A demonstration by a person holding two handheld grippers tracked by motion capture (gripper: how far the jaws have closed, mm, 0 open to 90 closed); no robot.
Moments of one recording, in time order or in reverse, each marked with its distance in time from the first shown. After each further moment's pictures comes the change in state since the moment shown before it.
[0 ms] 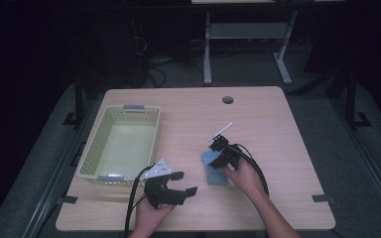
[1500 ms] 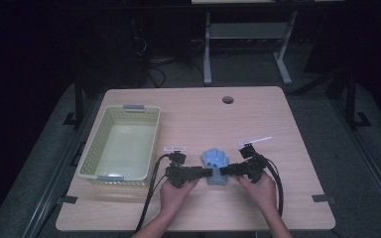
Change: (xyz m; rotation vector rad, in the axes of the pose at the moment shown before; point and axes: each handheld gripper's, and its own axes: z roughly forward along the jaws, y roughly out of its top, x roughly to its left) left arm 0.031 0.021 0.073 0.066 -0.070 -0.481; right arm -0.035 -0.070 -0.015 -0.242 0.236 0.327
